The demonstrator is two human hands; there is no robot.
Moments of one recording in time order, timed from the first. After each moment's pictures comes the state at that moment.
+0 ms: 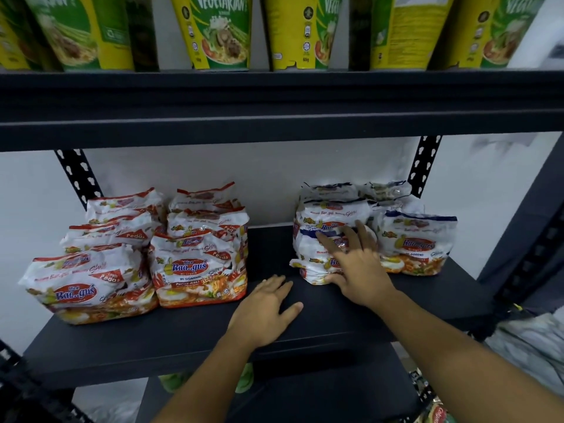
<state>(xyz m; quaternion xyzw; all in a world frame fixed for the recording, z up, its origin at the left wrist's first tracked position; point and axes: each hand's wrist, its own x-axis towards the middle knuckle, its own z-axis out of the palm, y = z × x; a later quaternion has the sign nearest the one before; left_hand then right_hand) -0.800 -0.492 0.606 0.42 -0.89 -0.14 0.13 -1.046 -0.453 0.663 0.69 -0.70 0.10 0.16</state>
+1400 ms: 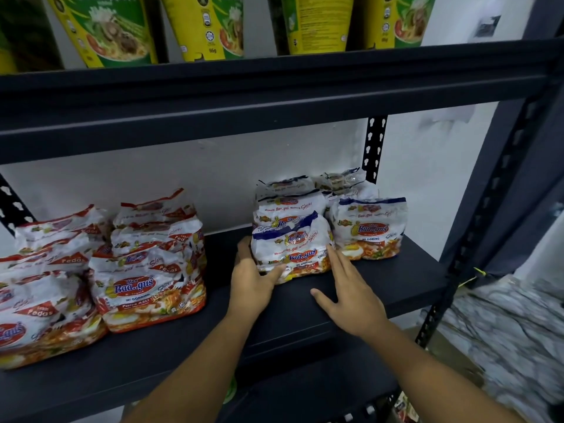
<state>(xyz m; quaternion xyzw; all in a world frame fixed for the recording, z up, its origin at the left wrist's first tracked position) -0.882 -0.500 0.639 0.46 -0.72 -0.31 0.42 -1.072 -0.384 0.613 0.61 -0.74 0.29 -0.03</state>
